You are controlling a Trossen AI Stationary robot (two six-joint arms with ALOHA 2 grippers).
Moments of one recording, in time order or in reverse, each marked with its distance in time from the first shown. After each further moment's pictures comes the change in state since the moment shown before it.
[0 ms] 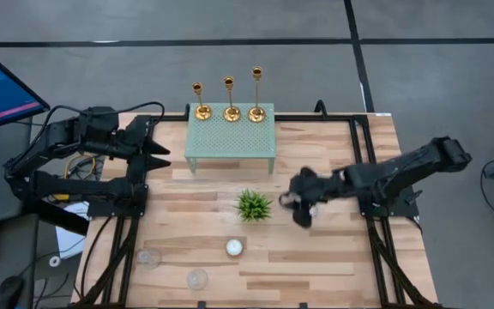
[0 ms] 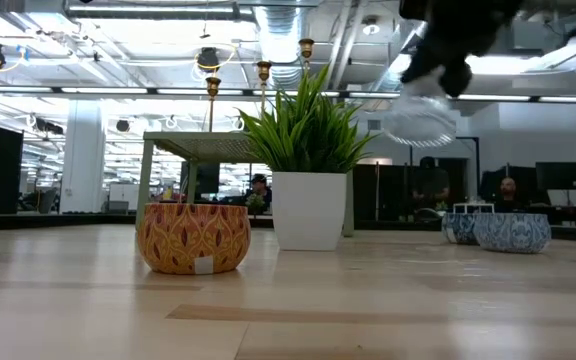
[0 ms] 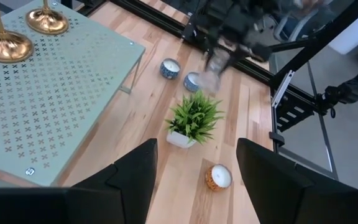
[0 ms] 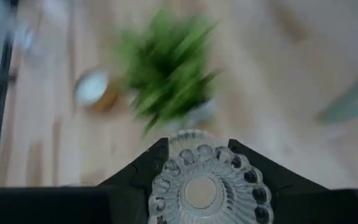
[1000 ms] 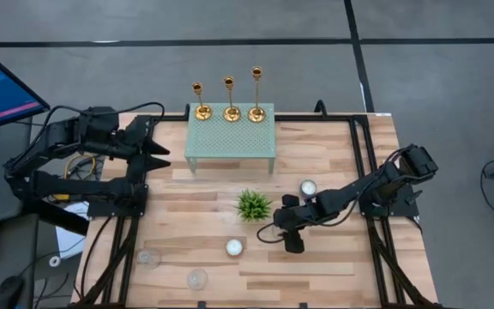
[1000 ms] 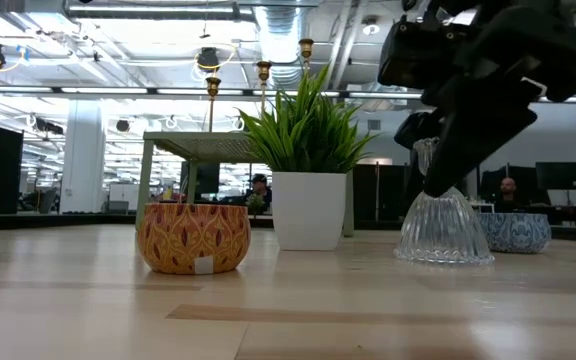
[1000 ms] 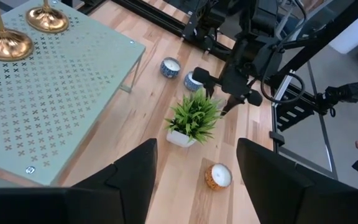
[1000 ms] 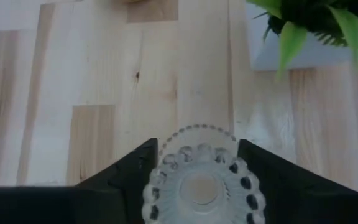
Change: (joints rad) left arm 0.000 0.000 0.000 -0.005 0.000 -0.002; right arm 0.128 0.397 -0.001 0.176 -0.126 -0.118
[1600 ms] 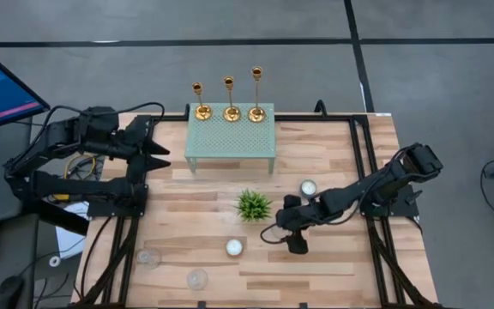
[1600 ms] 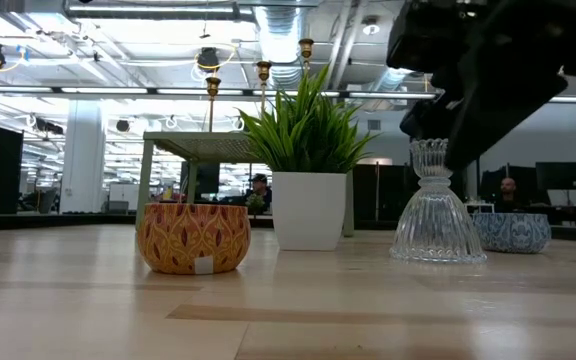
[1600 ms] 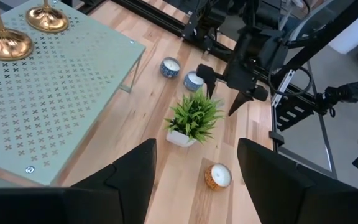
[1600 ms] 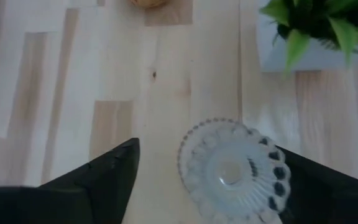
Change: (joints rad) left arm 0.000 0.000 0.000 -0.001 0.000 -0.001; right arm 0.008 -0.050 0.000 -0.035 -0.018 -0.002
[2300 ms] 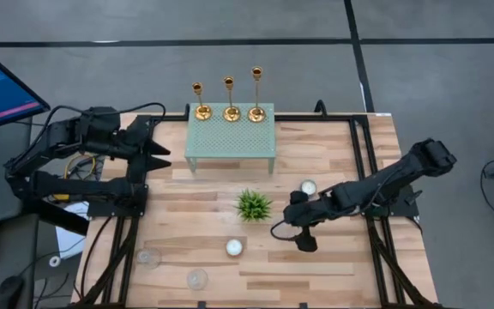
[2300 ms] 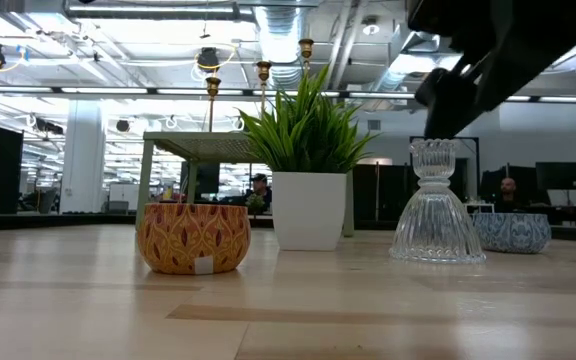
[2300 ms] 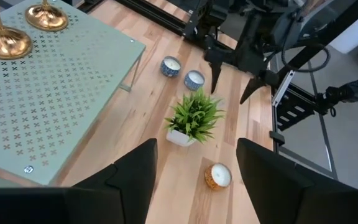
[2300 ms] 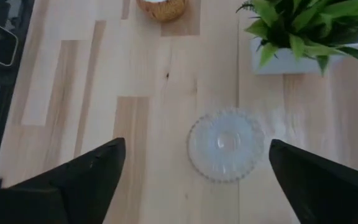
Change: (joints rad) left arm 0.000 0.000 0.000 0.000 0.000 -0.005; right arm 0.017 -0.138 0.000 -0.099 -0.009 -0.005
